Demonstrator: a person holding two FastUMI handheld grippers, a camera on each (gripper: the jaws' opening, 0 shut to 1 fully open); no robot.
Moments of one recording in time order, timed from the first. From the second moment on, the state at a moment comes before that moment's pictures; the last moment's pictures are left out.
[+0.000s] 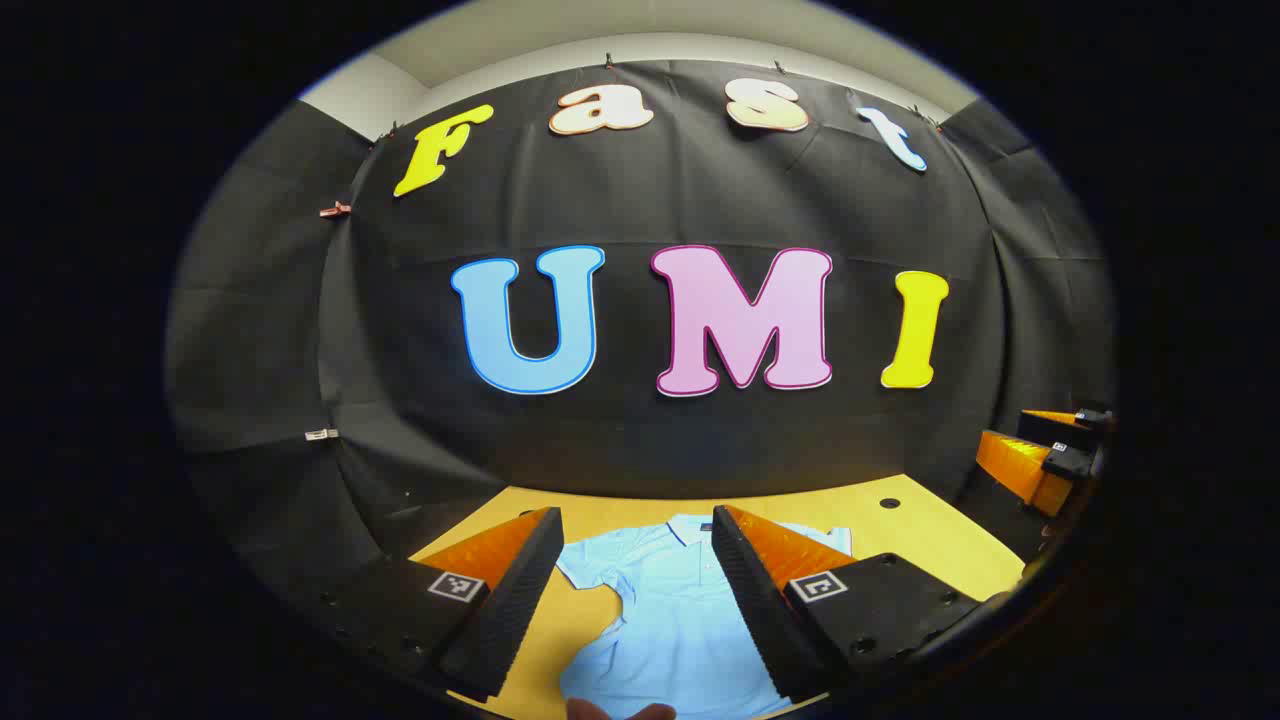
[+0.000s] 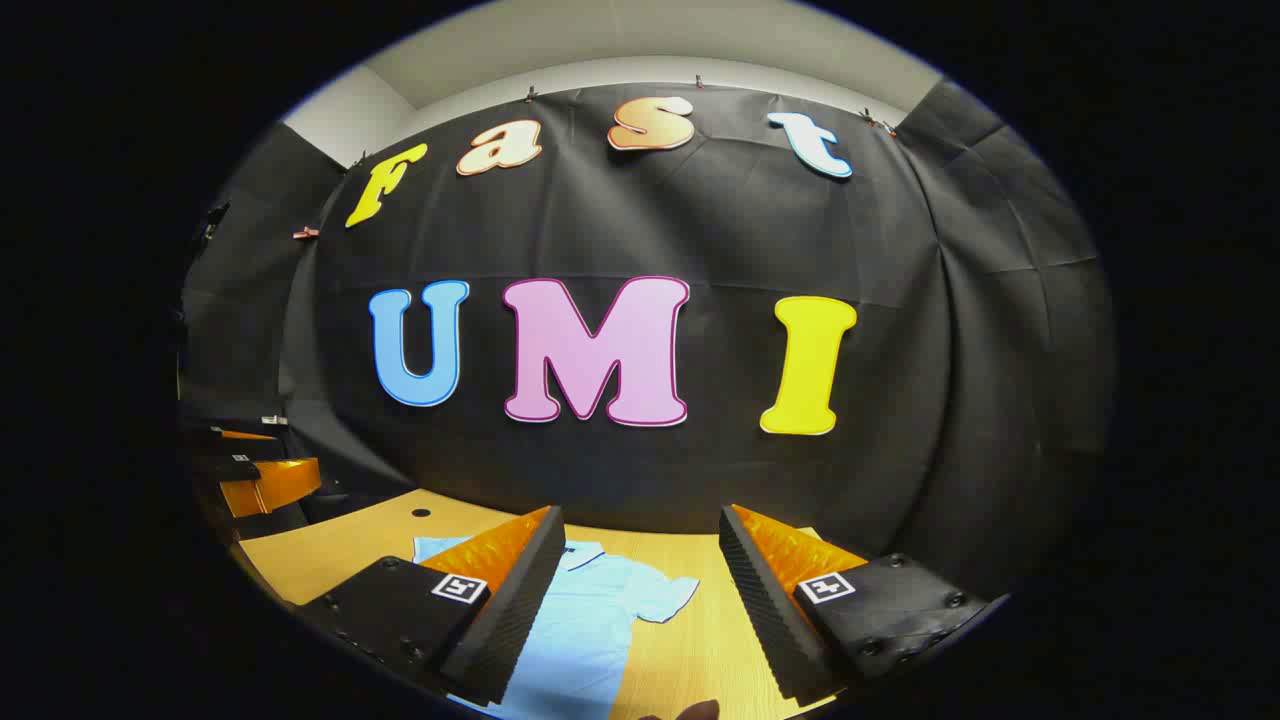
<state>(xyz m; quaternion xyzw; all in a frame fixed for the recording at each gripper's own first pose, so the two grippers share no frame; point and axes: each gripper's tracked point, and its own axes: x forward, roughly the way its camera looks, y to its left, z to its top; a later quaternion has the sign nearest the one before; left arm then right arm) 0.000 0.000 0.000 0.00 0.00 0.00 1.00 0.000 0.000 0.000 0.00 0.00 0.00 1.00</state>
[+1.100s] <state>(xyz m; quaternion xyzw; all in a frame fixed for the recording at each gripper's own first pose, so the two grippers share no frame) -0.002 0.010 -0.008 0.01 0.01 0.00 1.00 0.064 -0.006 -0.059 0.02 0.10 -0.02 0.99</state>
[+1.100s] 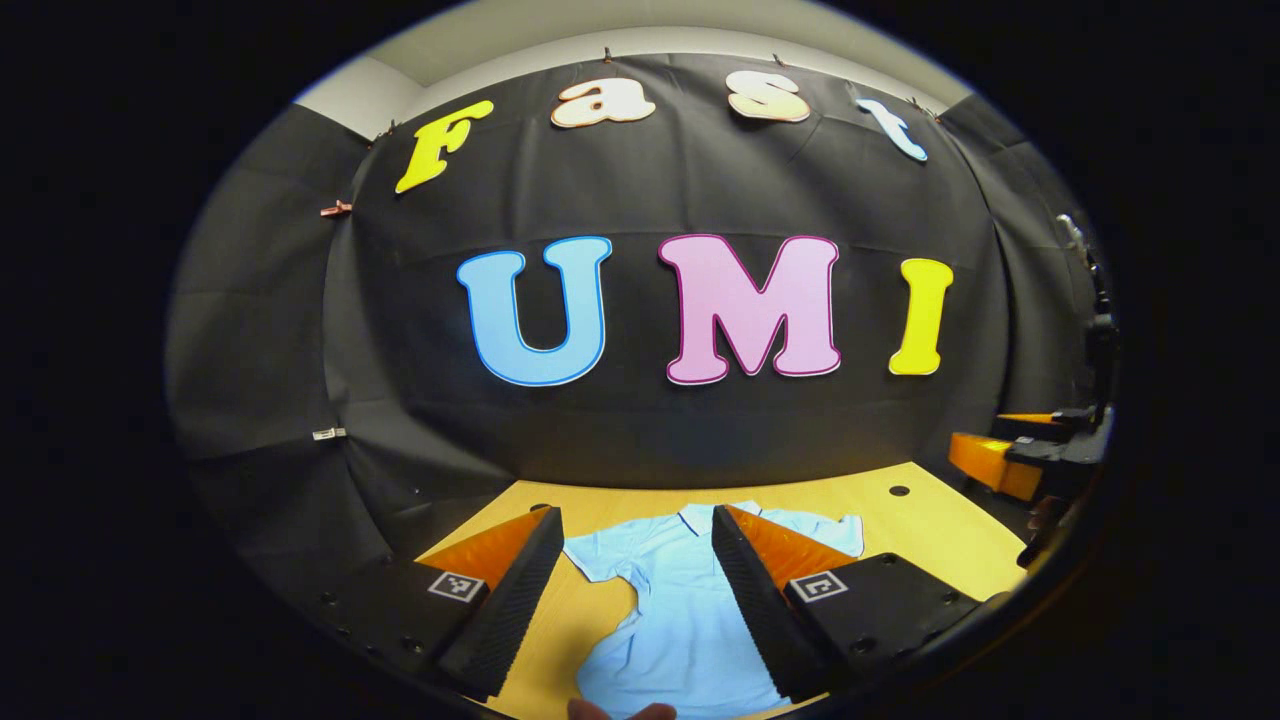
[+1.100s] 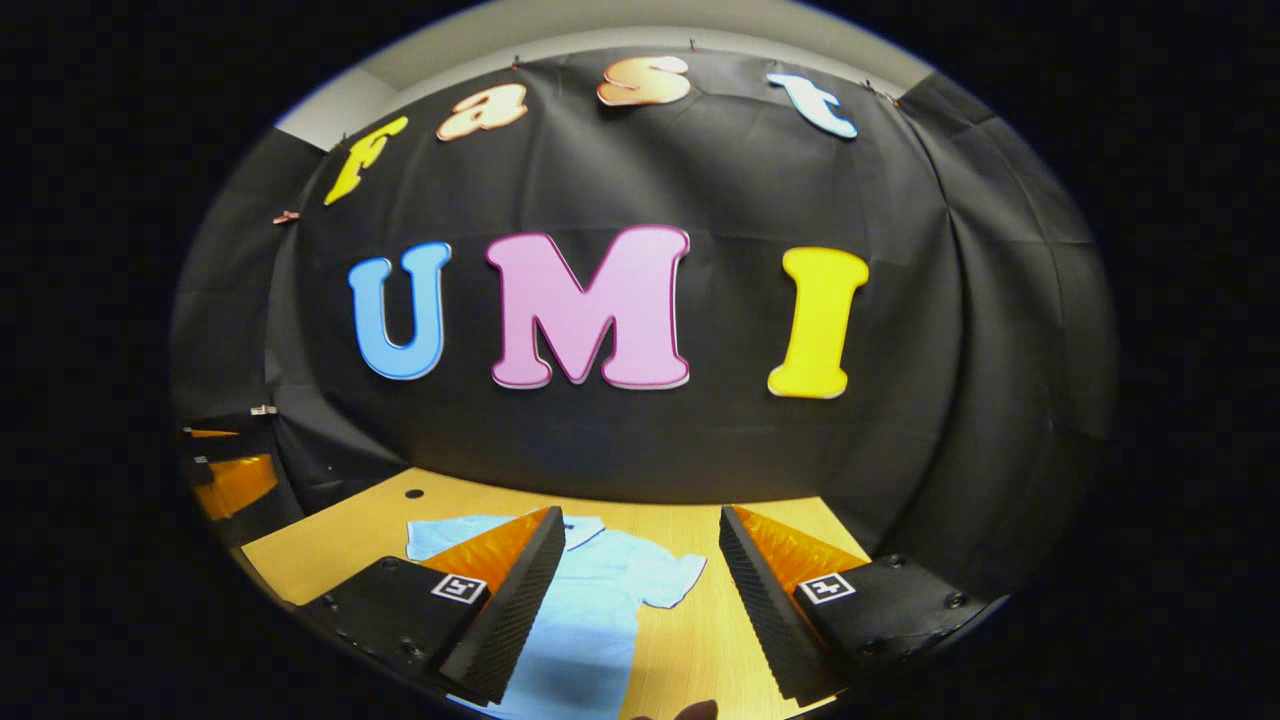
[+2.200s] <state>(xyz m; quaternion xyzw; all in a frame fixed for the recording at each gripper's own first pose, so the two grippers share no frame) -0.028 0.052 -0.057 0.01 0.10 0.08 0.99 0.248 -0.057 -0.365 0.08 0.41 -0.08 0.90</state>
